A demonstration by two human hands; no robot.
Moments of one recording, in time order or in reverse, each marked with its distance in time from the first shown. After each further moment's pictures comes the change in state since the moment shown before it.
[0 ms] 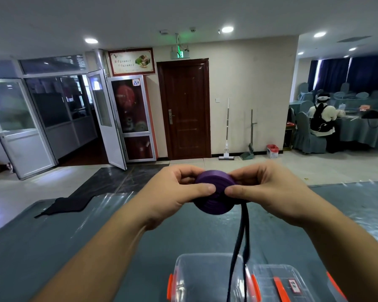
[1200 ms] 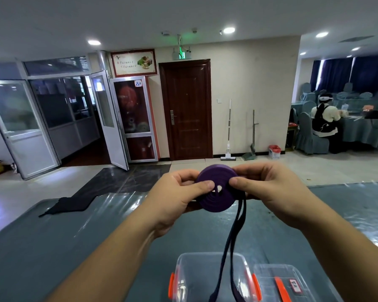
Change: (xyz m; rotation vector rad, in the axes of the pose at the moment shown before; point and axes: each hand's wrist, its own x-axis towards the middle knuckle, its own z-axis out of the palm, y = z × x) left_hand -0.002 -0.012 0.014 -0.181 0.090 -0.069; right_hand -0.005 0.003 0.003 0.107 0.128 -0.016
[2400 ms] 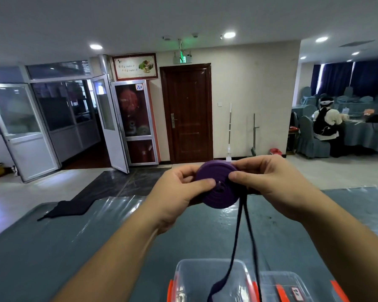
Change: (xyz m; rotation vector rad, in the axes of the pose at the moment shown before) left_hand 0.018 0.004 0.002 -0.016 0.002 0.098; right_hand 0.020 -0.004 -0.011 -0.014 -0.038 -0.016
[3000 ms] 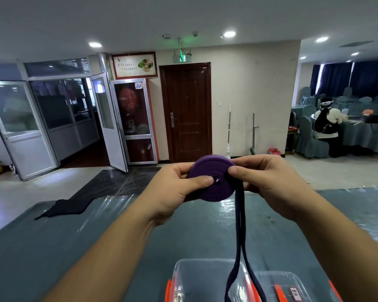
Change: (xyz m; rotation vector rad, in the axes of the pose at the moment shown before) left_hand 0.008 0.003 -0.005 -0.019 -0.014 -0.024; right_hand 0.008 0.012 -0.004 0.067 0.038 -0.018
